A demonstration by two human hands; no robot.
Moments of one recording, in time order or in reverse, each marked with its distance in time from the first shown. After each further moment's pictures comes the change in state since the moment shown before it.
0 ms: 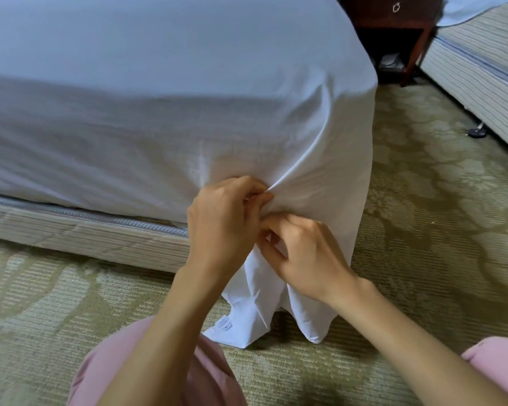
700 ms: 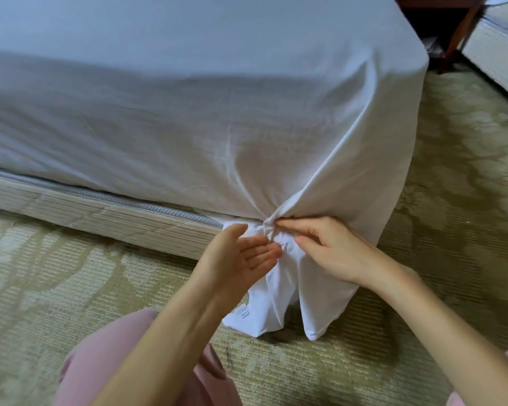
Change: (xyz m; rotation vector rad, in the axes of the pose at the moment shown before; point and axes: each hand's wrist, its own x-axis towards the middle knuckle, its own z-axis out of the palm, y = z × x) left_hand -0.044 -0.011 -0.010 -1.159 -0.289 -1.408; right_hand 0.006 0.030 0.005 0.252 -0.414 0.161
